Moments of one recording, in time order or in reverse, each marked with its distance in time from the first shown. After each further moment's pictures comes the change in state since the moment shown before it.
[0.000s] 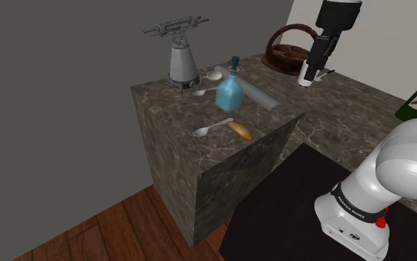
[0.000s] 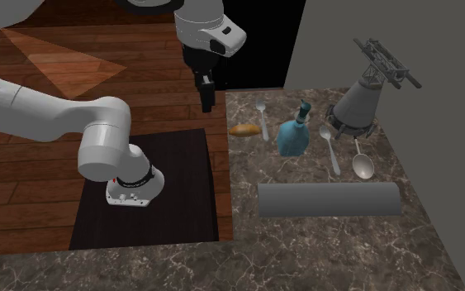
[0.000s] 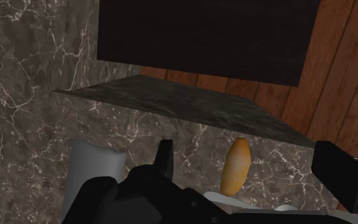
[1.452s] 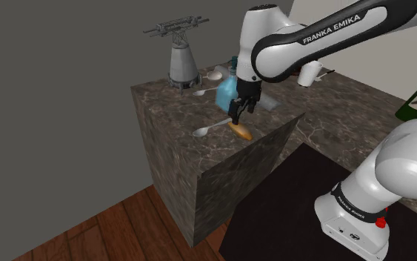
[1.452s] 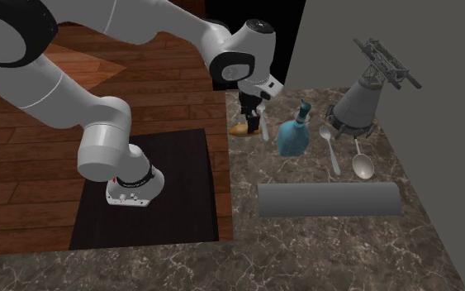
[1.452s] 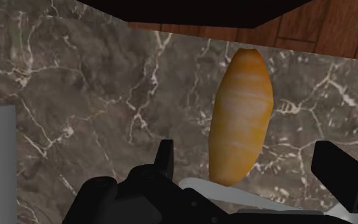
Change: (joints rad) arm -0.014 0.556 0.188 -0.122 0.000 0.711 0.229
